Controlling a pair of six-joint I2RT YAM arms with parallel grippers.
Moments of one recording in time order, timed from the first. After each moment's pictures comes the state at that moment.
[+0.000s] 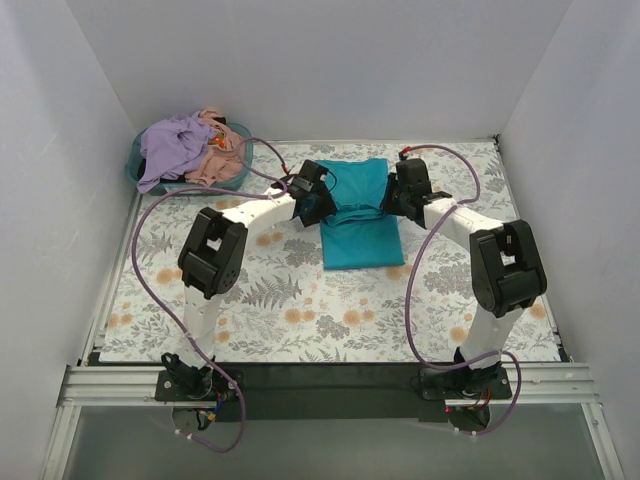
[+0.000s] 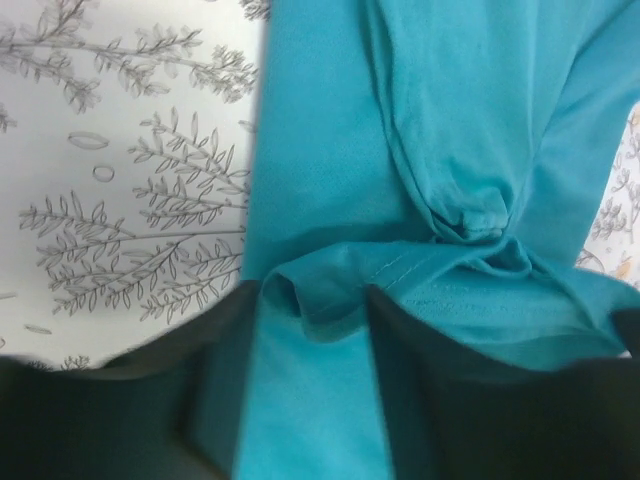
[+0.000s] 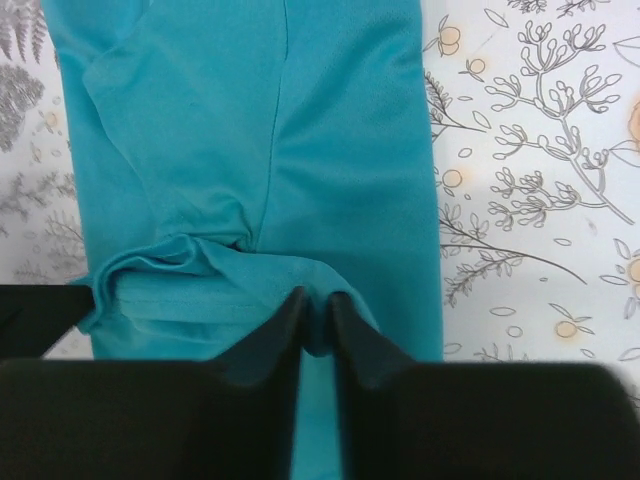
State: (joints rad) left arm -0.58 2.13 1.60 -0.38 -0.12 -0.91; right arm 0.35 1.79 1.17 -0.09 0.06 0.45
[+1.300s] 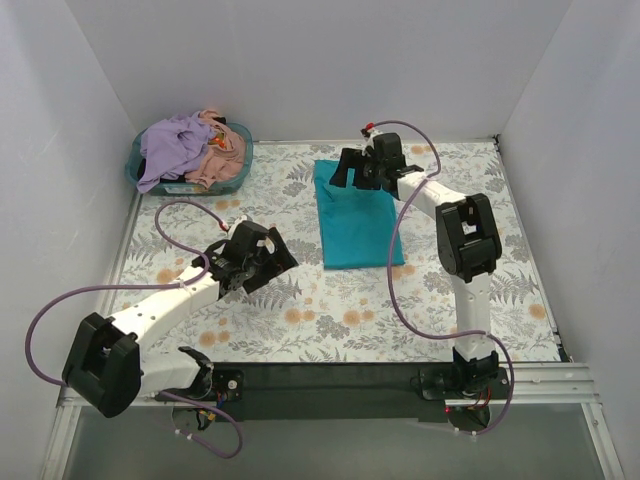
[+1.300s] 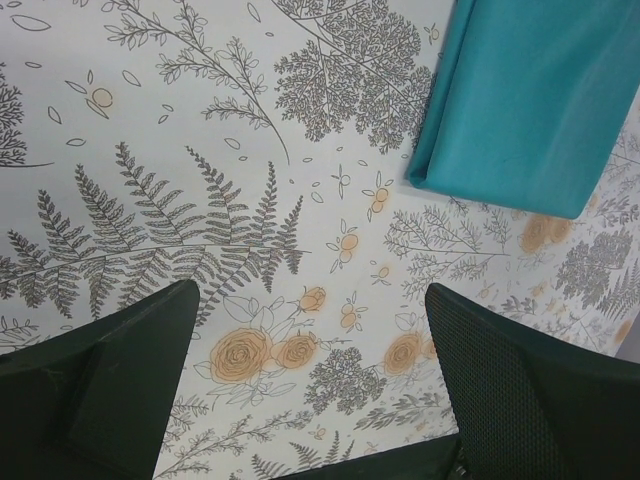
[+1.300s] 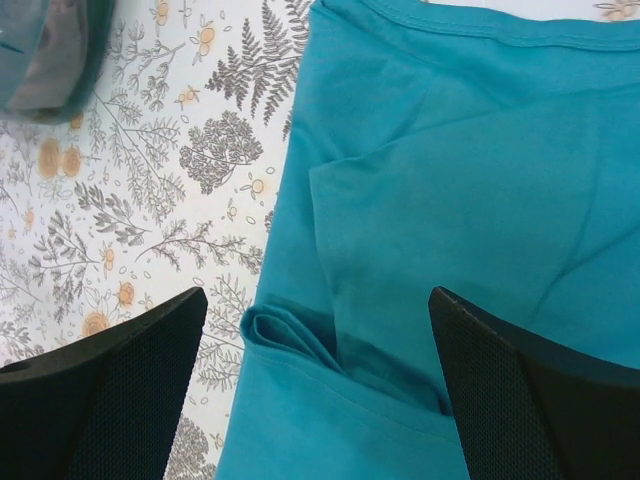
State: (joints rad) left arm -0.58 1.21 0.74 -0.41 -0.09 -1.01; right arm 0.38 2.19 1.66 -0.07 -0.33 0.40
